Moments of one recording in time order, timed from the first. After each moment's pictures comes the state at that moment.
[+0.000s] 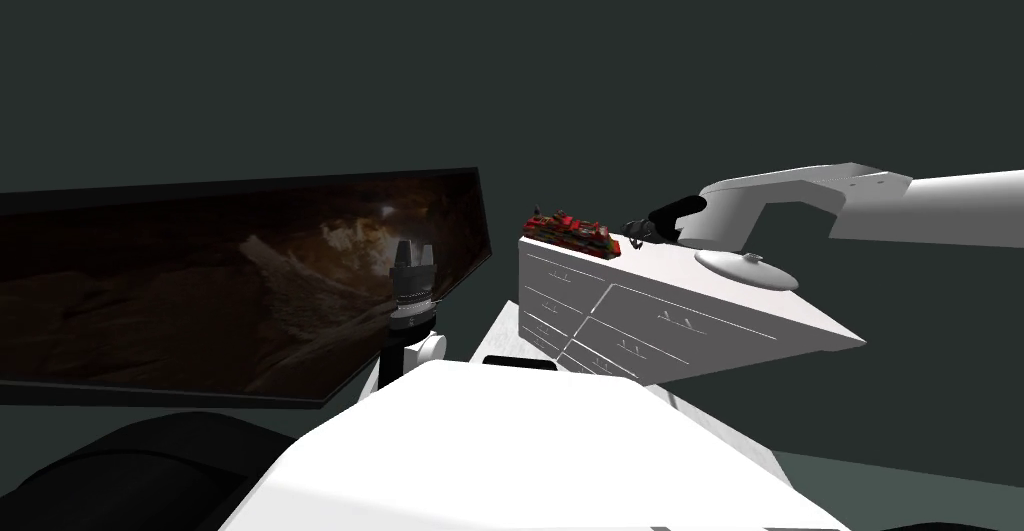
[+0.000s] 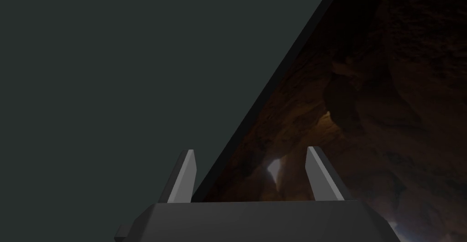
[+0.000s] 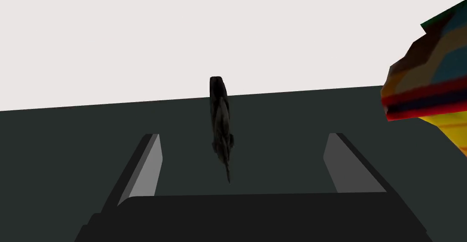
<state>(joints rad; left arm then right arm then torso) 0.53 0.04 -0.02 -2.29 0.09 -0.62 -0.10 0.89 -2.22 -0.74 -1.89 -1.02 0.73 0.06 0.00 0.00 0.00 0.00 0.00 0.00</state>
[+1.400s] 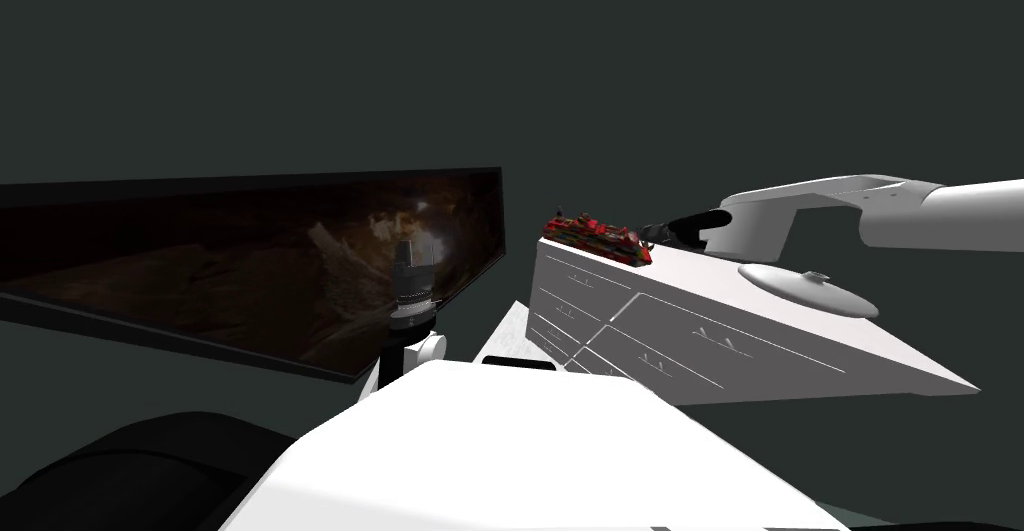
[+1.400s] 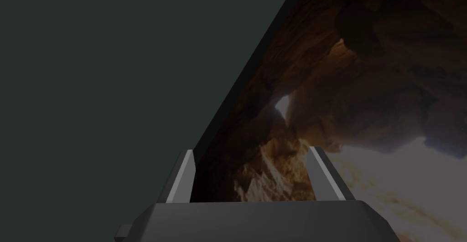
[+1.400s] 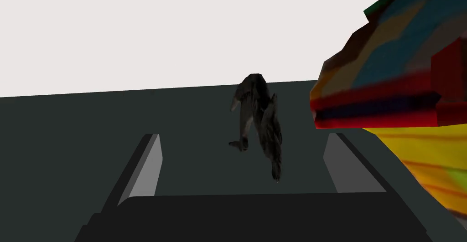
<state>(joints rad) 0.53 0.04 -0.02 -2.29 0.09 -0.62 -0.10 0.69 -2.27 -0.33 -1.80 -0.90 0.50 -0.10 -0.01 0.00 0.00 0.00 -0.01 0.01</state>
